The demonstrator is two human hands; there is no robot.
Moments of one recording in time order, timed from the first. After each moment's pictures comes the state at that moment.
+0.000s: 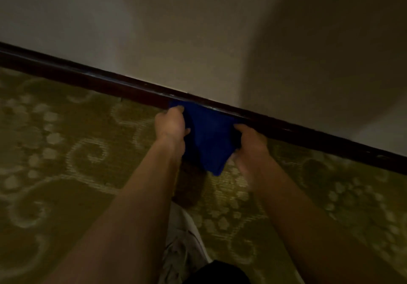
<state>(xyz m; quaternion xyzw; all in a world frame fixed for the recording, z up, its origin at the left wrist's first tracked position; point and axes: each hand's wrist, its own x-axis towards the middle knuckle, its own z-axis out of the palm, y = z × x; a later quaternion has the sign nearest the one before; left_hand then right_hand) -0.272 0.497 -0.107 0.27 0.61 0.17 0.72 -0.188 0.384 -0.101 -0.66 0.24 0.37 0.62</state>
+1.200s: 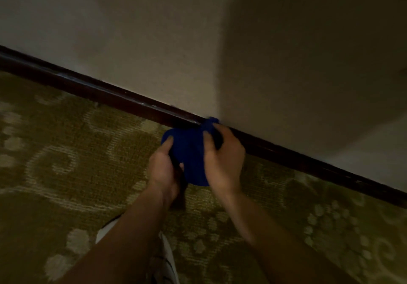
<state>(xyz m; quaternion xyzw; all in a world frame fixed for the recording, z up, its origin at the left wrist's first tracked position) -0.270 0.445 -0.162 0.10 0.47 0.19 0.86 -0.197 0.389 -0.100 -0.89 -0.21 0.15 0.37</state>
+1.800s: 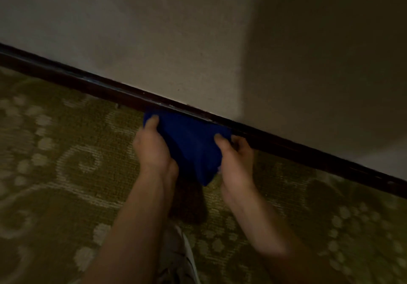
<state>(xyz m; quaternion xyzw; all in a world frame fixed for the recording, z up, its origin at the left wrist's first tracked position) -0.287 0.497 -0.124 0.15 0.57 0.30 0.75 -0.214 0.395 -0.103 -0.74 0.09 0.36 0.56</state>
